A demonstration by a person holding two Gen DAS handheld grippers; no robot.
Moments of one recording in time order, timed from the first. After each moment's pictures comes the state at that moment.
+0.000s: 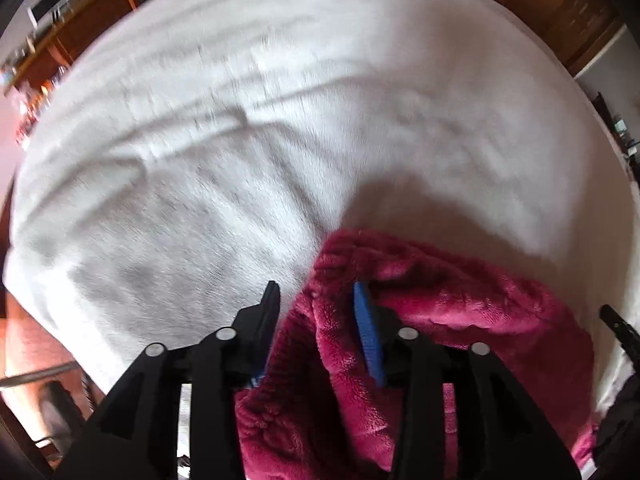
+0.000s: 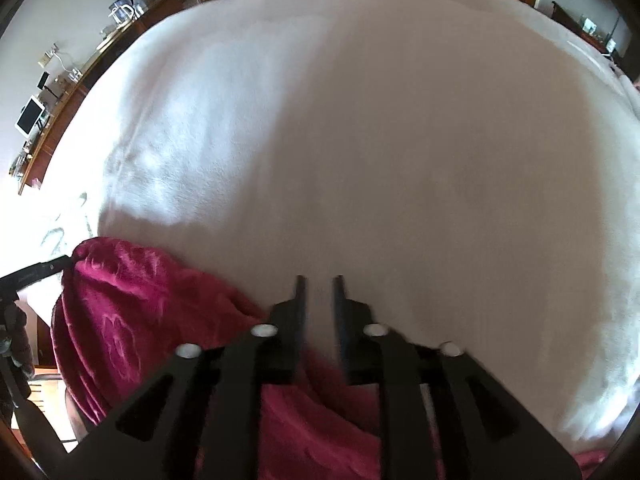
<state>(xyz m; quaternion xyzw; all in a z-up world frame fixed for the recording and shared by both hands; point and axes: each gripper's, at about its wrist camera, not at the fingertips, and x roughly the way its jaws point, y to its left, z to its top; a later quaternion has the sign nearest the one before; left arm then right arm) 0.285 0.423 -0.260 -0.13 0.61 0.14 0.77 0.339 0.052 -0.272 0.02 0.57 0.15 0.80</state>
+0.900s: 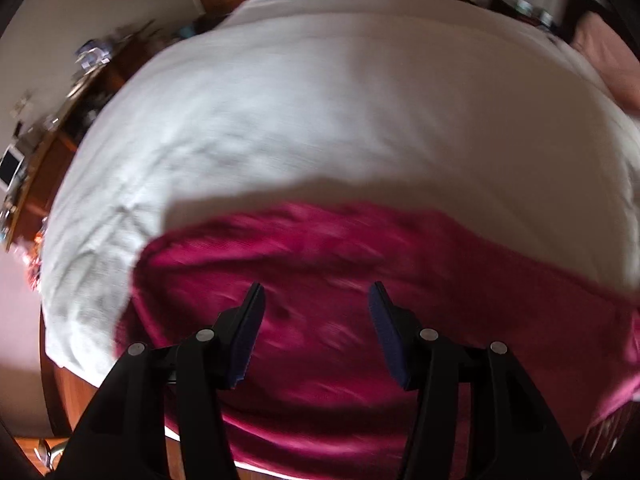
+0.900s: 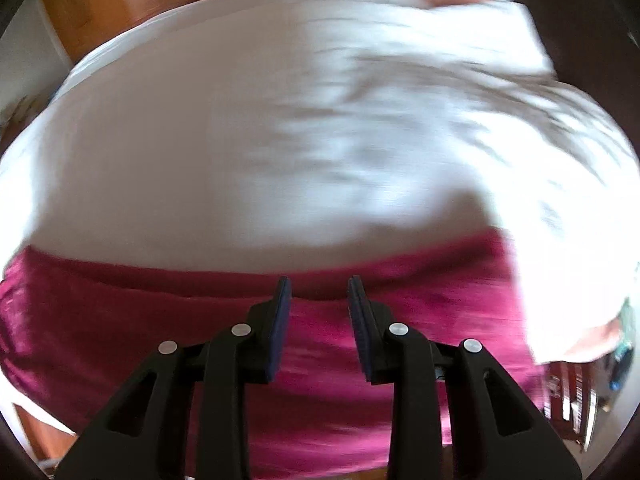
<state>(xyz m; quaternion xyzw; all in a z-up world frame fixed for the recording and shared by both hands) 0.241 0.142 -0.215 0.07 0.57 0.02 0.82 0.078 -0.340 -0.249 0.11 0.53 -0.19 0.82</state>
